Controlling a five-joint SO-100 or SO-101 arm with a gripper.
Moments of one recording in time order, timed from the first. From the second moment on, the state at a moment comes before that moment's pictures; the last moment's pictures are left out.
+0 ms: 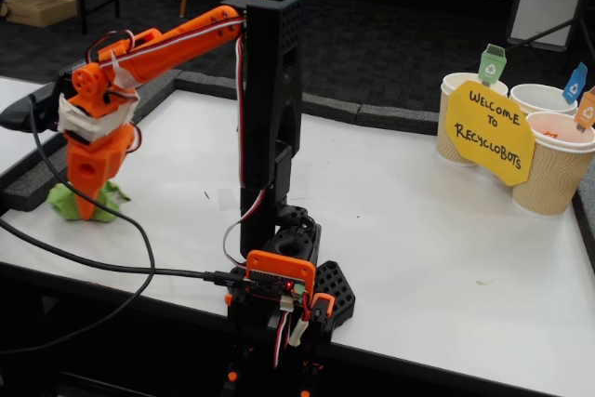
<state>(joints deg) -83.1 87.7 116.7 53.9 69.9</state>
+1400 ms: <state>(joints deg) -29.3 181.7 125.1 75.3 16.5</state>
